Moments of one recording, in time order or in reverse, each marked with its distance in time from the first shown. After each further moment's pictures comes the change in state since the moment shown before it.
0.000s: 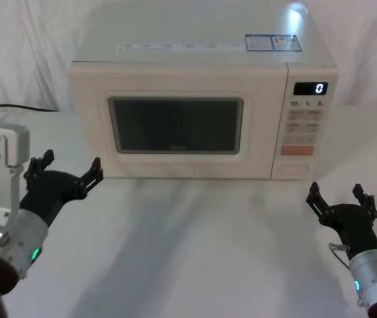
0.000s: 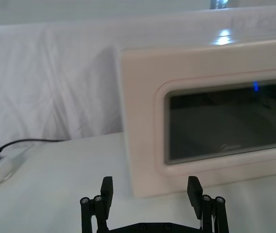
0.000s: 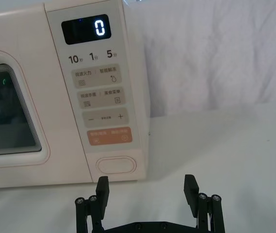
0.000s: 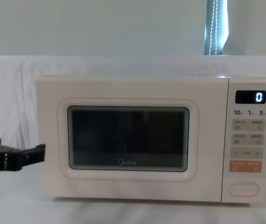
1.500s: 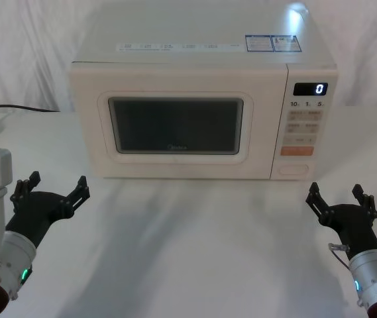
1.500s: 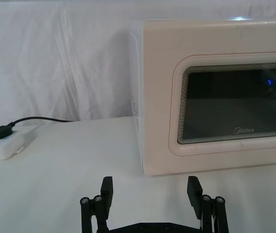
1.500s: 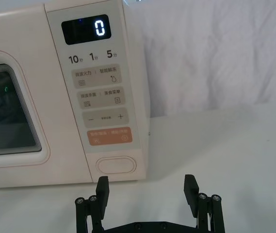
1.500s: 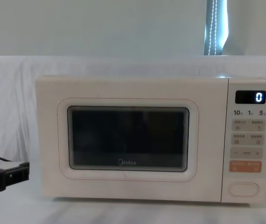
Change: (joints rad) left arm 0.063 -0.014 -0.049 0.008 -0.024 -0.027 0.003; right arm 0.000 0.000 0.000 0.000 0.000 0.000 0.000
